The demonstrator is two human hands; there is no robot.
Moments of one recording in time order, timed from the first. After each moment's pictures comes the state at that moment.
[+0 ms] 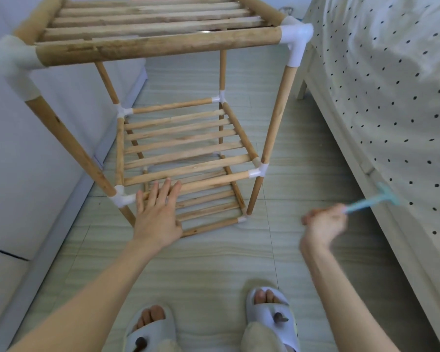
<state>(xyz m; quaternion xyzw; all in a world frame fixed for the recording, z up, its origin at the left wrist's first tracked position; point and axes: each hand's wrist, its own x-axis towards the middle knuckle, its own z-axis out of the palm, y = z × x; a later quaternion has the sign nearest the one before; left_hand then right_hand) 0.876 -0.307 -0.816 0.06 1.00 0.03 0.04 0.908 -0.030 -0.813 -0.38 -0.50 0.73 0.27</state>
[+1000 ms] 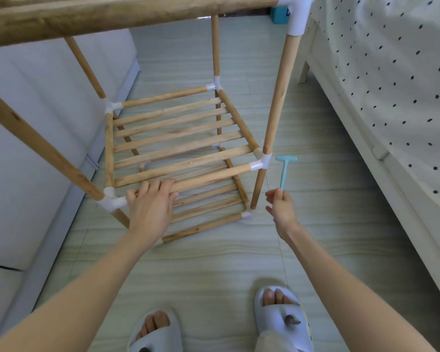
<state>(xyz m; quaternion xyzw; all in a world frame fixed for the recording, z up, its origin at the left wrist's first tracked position) 0.850 -0.308 -0.825 0.07 0.99 0.05 -0.12 0.851 -0.049 -0.886 -0.32 -0.67 0.66 0.01</state>
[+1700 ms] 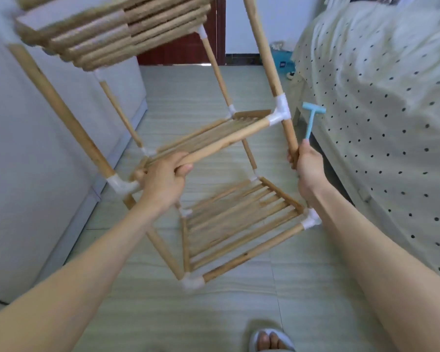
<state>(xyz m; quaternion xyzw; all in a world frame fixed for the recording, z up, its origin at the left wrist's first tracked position) 0.792 -0.268 -0.709 0.05 0.94 0.31 -0.14 0.781 -0.006 -0.718 -0.22 -0.72 0.64 0.16</state>
